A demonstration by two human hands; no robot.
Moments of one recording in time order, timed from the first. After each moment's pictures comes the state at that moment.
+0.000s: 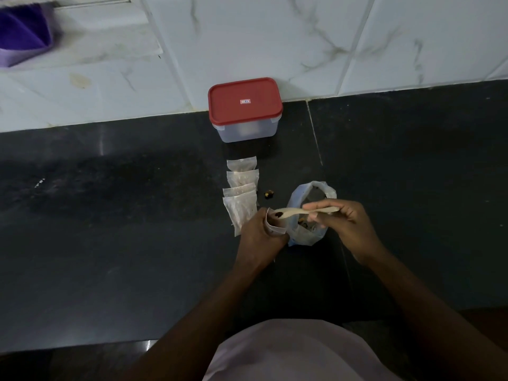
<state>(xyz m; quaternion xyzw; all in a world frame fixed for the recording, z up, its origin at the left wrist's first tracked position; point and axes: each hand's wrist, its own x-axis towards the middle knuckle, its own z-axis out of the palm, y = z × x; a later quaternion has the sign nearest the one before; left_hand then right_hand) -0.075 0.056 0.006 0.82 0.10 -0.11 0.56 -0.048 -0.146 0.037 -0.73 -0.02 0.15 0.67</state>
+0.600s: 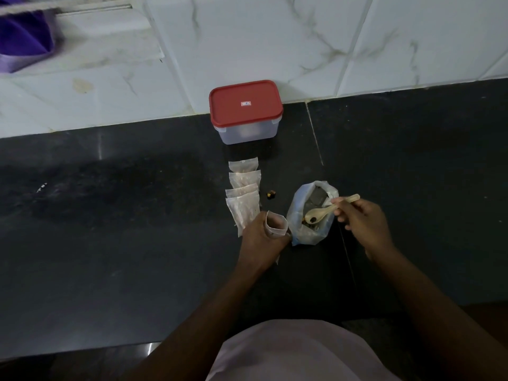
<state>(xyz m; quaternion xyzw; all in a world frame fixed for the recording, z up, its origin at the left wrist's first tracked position) -0.082 0.063 0.006 0.81 0.11 -0.14 0.56 -0.042 -0.165 0.009 -0.78 0.22 0.09 0.57</state>
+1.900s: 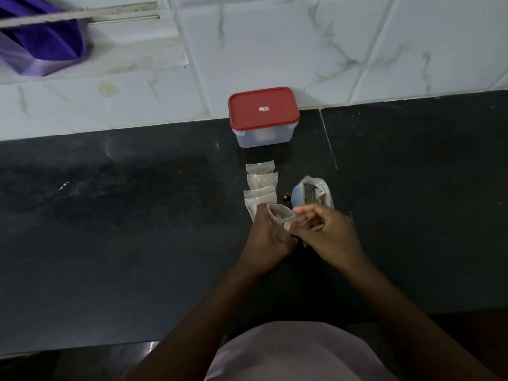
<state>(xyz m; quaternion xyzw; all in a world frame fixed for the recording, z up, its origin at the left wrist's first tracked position) -0.083 0.097 0.015 0.80 0.01 -0.09 0.59 -0.075 -0.064 0.057 -0.84 0.05 0.14 0.52</state>
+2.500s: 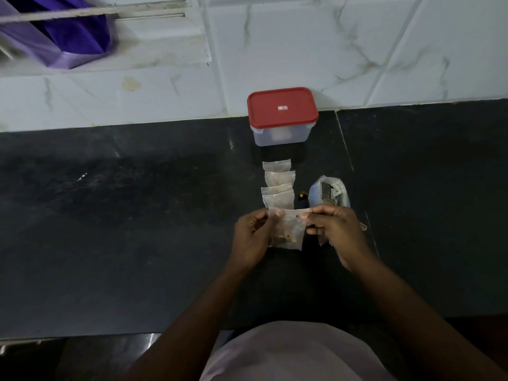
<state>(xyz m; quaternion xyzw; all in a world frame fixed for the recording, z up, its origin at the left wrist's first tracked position) -0.096 0.148 0.018 0.69 0.08 -0.06 0.72 -0.069 -0.040 0.045 -0.71 0.15 0.17 0.67</state>
